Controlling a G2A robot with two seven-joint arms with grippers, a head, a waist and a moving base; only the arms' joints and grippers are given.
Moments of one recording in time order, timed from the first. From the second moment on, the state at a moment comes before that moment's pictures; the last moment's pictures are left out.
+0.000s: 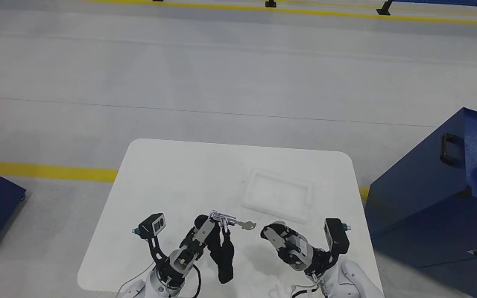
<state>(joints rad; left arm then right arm) 1.50 -1.00 -0.95 -1.82 0.11 -0.83 0.23 -1.57 -1.12 1.23 -1.74 -0.73 -1.01 -0.27</state>
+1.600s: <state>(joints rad) 1.50 -1.00 -0.95 -1.82 0.11 -0.83 0.23 -1.44 -1.00 1.15 -1.73 -0.66 -1.01 -0.13</state>
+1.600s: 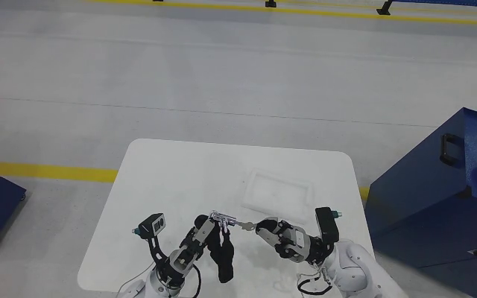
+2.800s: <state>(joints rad) 1.50 -1.00 -0.95 -1.82 0.11 -0.83 0.23 -1.30 -0.93 1.01 -1.71 -0.57 -1.01 -0.15</state>
